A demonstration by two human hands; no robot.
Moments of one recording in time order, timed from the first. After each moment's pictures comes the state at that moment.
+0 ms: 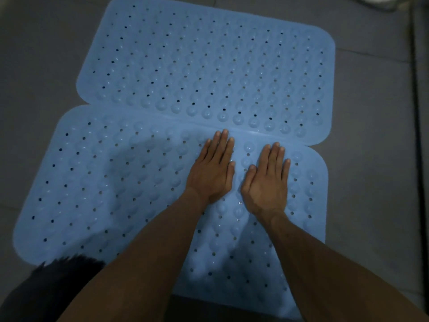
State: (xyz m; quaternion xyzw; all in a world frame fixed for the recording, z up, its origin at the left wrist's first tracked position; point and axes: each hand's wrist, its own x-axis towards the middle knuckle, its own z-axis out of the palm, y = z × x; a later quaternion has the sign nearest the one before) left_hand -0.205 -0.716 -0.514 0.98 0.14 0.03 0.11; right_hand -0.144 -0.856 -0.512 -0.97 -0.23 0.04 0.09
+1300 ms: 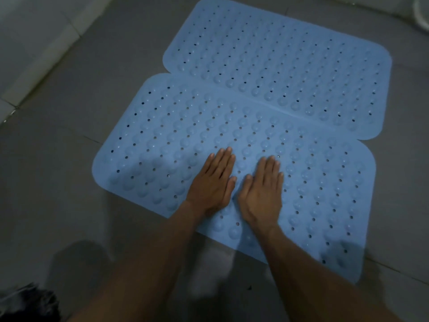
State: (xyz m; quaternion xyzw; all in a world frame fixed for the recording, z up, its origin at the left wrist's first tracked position) left_hand -0.386 -0.717 -0.510 0.98 0.19 0.05 0.09; right_hand -0.301 -0.831 -0.508 -0.94 -0.30 0.08 0.14
